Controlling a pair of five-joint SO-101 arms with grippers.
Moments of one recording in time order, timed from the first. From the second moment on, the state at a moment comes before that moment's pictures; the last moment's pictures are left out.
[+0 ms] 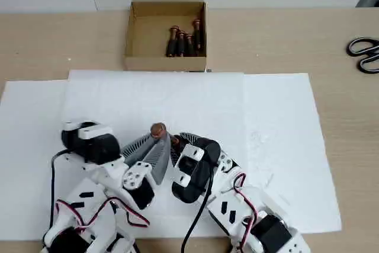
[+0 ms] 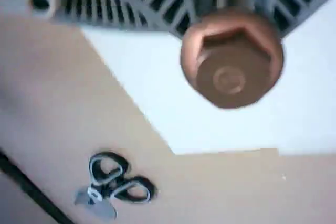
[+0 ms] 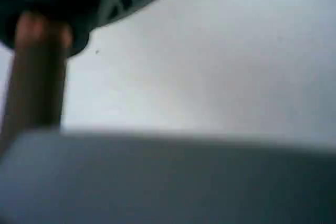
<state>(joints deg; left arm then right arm) 30.9 -103.4 68.9 60.5 30.1 -43.3 -103.1 84.1 40.5 17.1</state>
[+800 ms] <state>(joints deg) 31.6 -103.4 70.9 68.5 25.3 -43.2 -103.0 84.0 40.2 20.4</state>
